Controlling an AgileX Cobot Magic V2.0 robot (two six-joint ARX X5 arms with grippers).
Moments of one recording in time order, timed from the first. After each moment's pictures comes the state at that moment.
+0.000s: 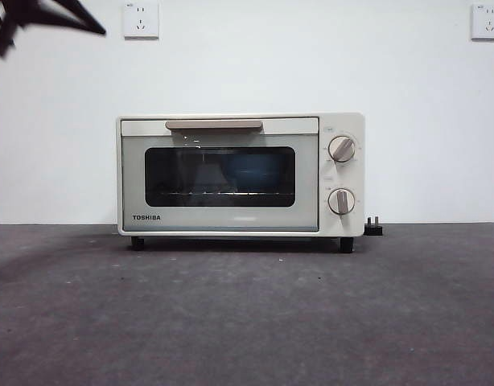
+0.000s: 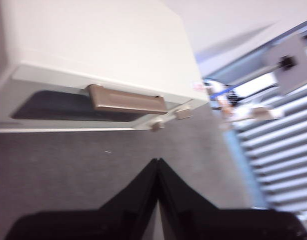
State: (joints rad) left arm 0.01 1.43 1.42 -0.61 0.82 -0.38; right arm 0.76 0.72 1.51 -1.36 0.45 0.28
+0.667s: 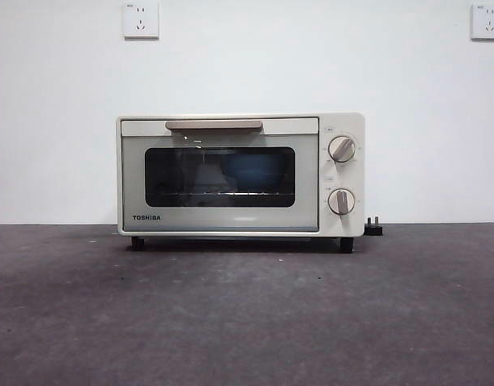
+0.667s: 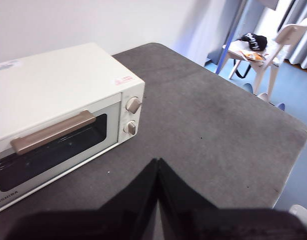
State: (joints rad) left arm -0.49 1.02 1.42 -0.76 0.32 -0.04; right arm 0.76 0.72 1.51 -1.36 0.45 0.28
